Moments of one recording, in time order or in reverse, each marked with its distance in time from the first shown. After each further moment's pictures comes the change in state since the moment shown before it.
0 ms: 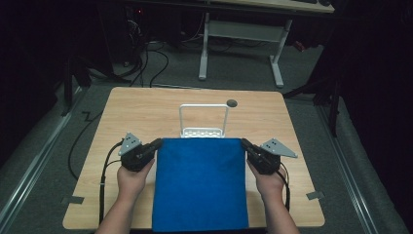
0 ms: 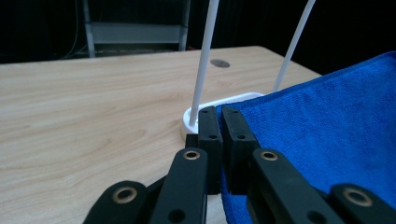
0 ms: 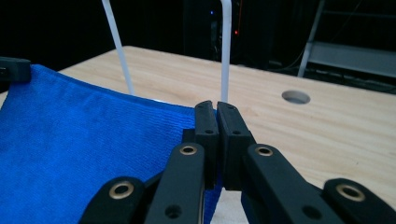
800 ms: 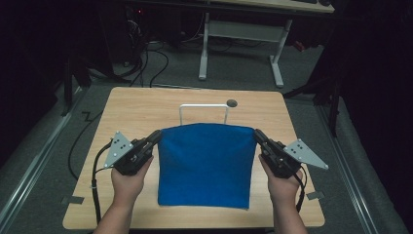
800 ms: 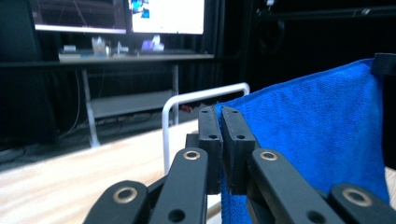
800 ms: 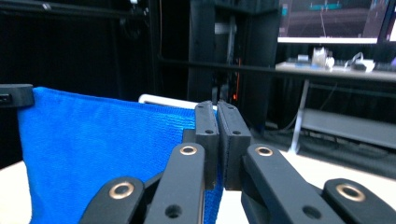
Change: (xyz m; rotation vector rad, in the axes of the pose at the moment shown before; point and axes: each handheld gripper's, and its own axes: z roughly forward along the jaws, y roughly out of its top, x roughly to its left) left arm -0.047 0.052 -0.051 -0.250 -0.032 0.140; right arm 0.013 0.050 -0.061 -0.267 0.011 -0.035
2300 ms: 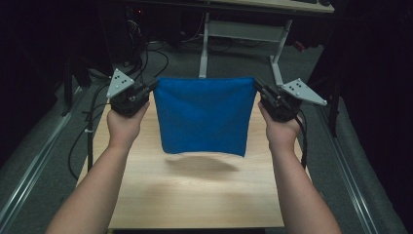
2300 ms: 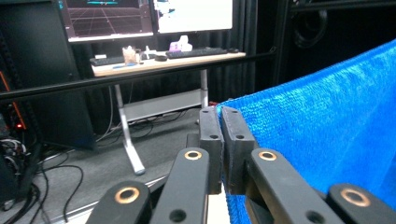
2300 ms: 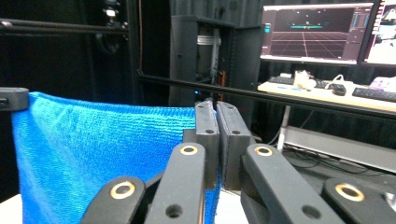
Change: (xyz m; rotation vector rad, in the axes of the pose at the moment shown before) left arm 0.081 0.088 0.087 0.091 0.101 0.076; right arm -0.045 0.090 0.092 0.007 -0.066 -0.021
